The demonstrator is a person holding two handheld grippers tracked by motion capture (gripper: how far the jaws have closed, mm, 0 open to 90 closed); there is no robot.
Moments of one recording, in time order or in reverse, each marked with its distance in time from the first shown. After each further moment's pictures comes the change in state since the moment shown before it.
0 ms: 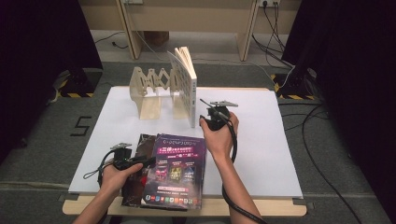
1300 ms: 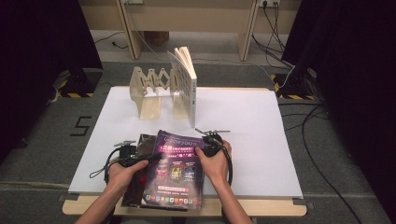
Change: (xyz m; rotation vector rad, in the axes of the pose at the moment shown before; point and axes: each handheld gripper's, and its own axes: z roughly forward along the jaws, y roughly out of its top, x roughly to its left) left arm -0.020 0.006 0.007 -0.051 -0.050 -0.071; right arm 0.000 -0.088 0.035 0.262 0.090 0.059
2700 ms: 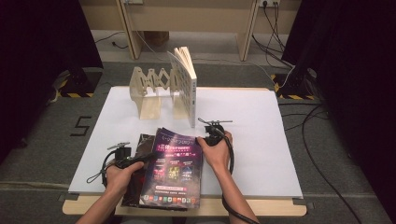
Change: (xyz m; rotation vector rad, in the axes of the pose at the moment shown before) left arm 0.014 -0.005 -0.006 -0.061 -0.037 -0.055; right arm -0.015 0.031 0.010 -0.025 0.037 0.017
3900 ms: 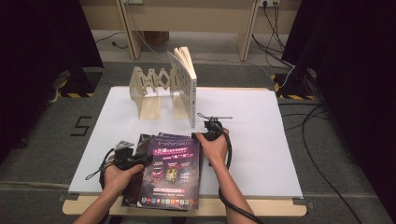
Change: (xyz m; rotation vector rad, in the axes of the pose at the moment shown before) left arm -0.005 0.003 -0.004 0.079 0.177 0.261; right arm 0.002 0.013 0.007 -0.028 0.121 0.062
